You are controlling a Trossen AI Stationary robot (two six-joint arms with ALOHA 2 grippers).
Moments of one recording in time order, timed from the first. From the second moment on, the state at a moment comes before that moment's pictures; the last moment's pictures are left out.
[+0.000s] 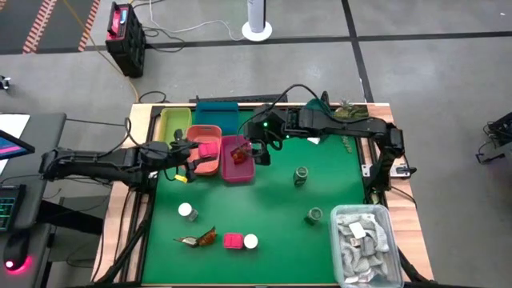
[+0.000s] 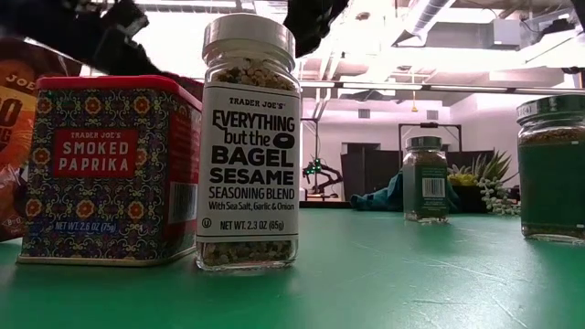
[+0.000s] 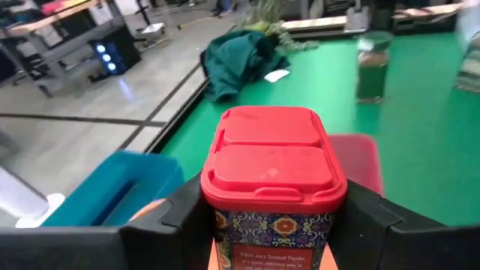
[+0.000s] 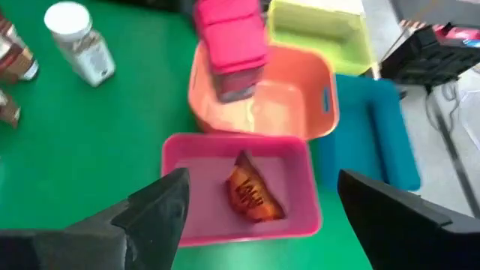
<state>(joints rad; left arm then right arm) 0.07 0.58 0.41 -0.11 -0.39 0.12 -0.14 1.82 1.80 -0.71 0.03 -0.25</state>
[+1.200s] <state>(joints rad) 0.60 0.65 0.27 0.17 -0.12 -0.04 -0.17 1.80 1.73 -0.69 0.03 -0.21</state>
